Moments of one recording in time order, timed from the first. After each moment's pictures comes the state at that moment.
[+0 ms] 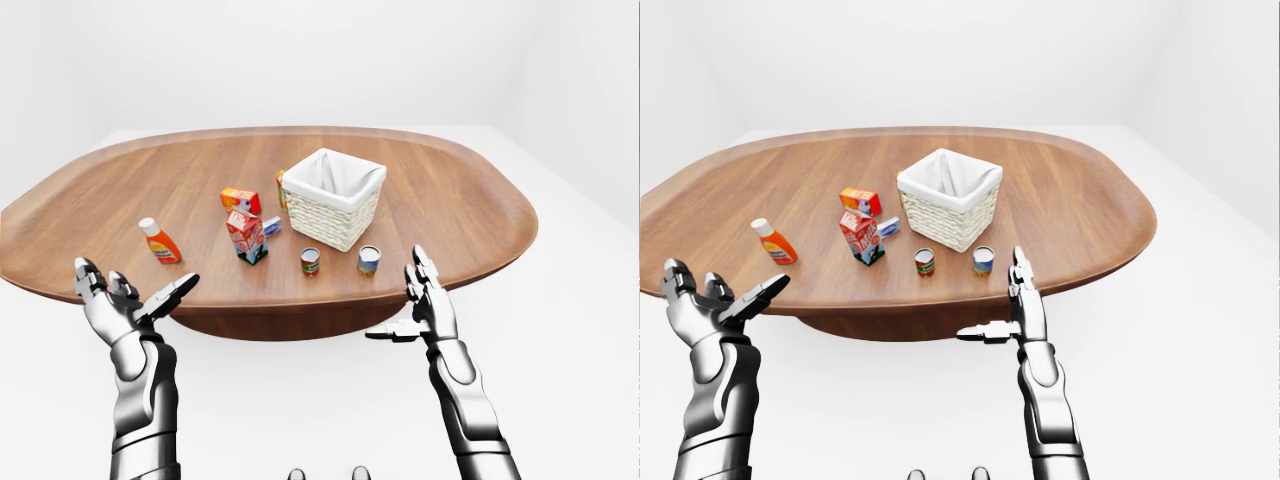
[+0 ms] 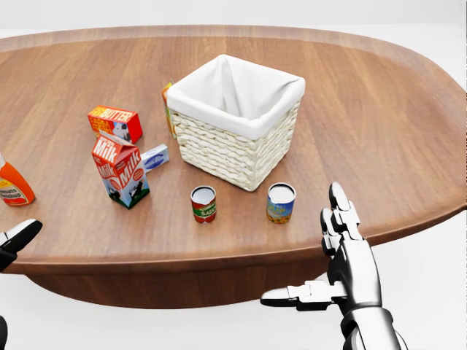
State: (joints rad) left arm -0.14 0.19 0.37 0.11 -0.39 -0.09 0.36; right arm 0.00 -0.02 -0.04 0.02 0.05 -0.01 0.05
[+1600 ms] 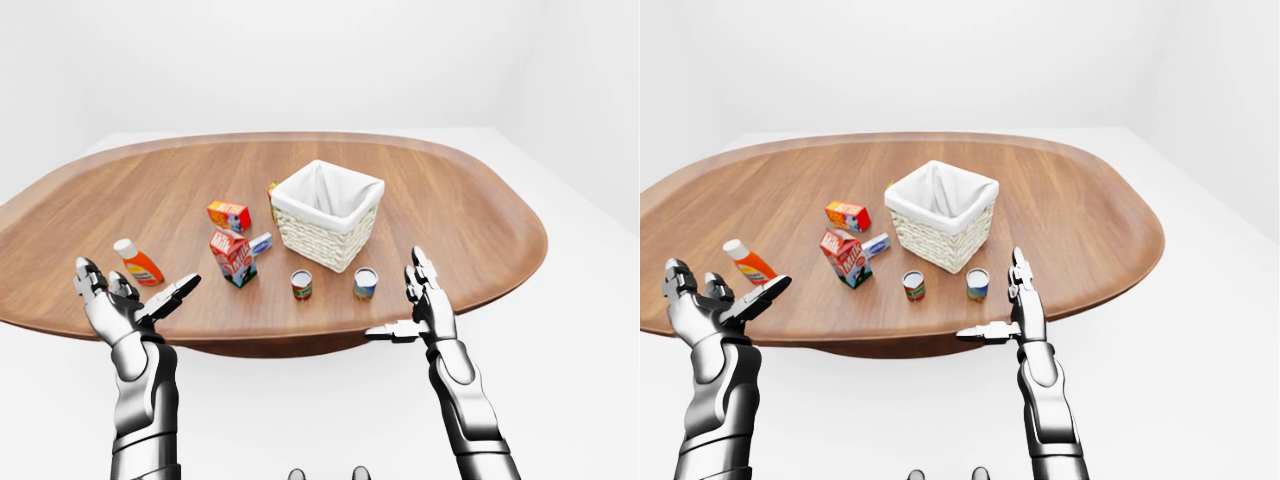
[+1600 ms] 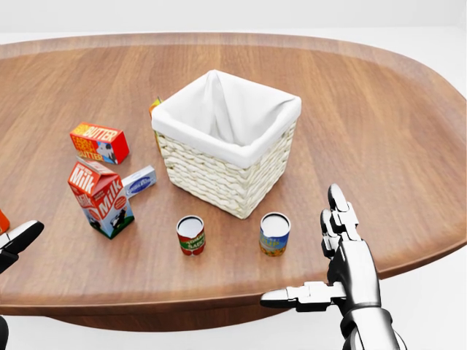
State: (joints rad) left arm -0.14 0.19 0.36 0.11 -0.38 -0.09 0.36; right arm 0.00 -0.02 -0.03 0.02 0.03 0.00 0.05
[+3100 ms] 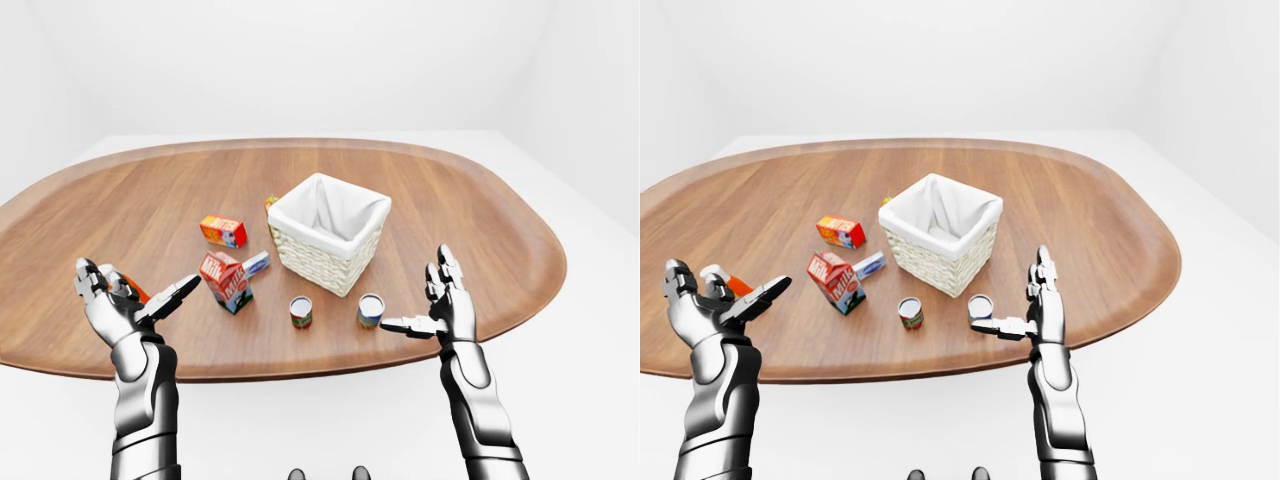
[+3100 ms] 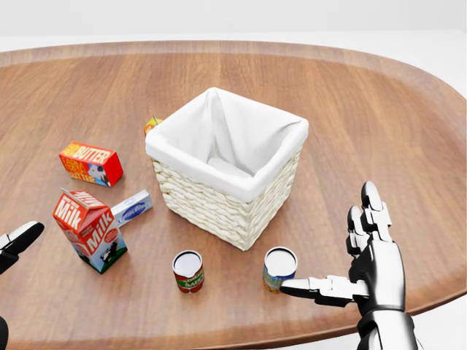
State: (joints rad) left arm -0.14 0.19 0.37 0.11 -0.38 -0.09 0.36; right arm 0.02 -0.02 -0.09 -0.03 0.11 -0.02 -0.02
